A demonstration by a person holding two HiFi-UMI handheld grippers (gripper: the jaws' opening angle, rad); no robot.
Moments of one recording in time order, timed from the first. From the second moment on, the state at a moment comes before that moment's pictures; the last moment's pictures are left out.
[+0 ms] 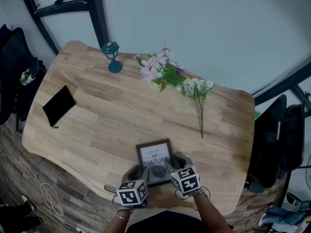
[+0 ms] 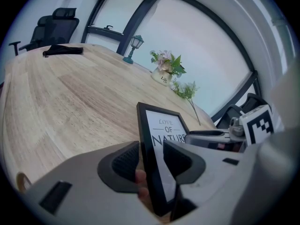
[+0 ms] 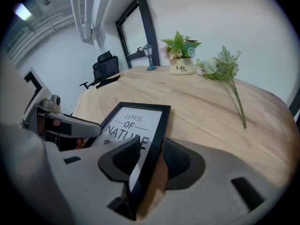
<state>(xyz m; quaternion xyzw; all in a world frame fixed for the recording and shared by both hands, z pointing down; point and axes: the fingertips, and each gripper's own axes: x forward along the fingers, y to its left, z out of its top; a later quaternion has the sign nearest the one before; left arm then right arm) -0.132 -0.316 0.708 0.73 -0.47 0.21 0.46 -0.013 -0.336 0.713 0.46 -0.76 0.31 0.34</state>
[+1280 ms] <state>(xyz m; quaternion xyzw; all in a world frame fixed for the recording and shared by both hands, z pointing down) -0.130 -0.315 0.712 0.71 -0.50 0.26 0.42 -0.006 -0.337 0.714 0.48 -0.76 0.33 0.29</state>
